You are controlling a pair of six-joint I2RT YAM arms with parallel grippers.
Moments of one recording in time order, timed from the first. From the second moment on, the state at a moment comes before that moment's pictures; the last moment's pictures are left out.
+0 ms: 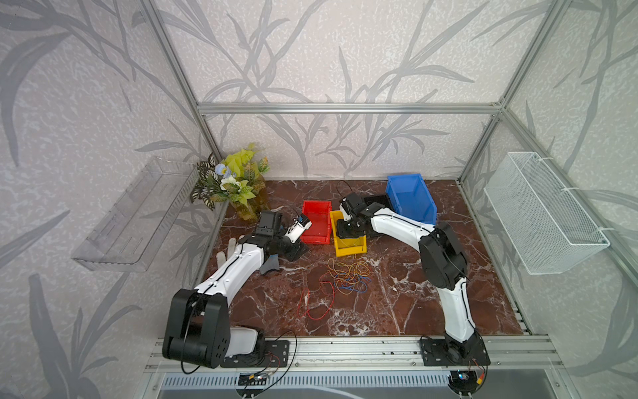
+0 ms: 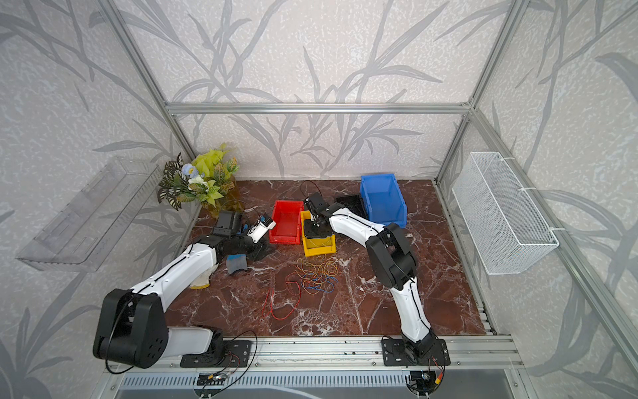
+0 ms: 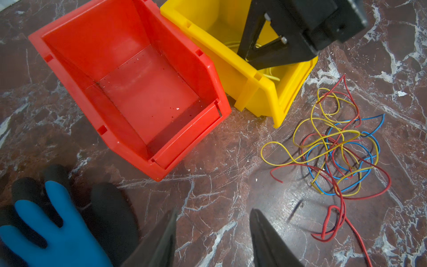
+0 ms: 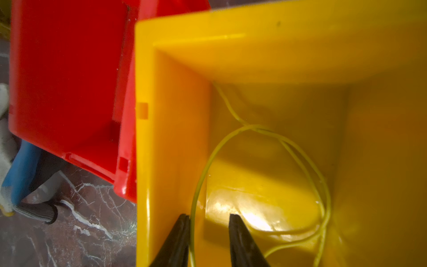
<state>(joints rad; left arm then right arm) -0.17 1.35 0.85 -0.45 0.43 0.47 0.66 2.14 1.71 -0.65 -0.10 0.53</state>
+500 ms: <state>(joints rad) -0.17 1.35 0.85 -0.45 0.44 0.48 0.67 1.94 1.73 -0.89 -0.01 0.49</state>
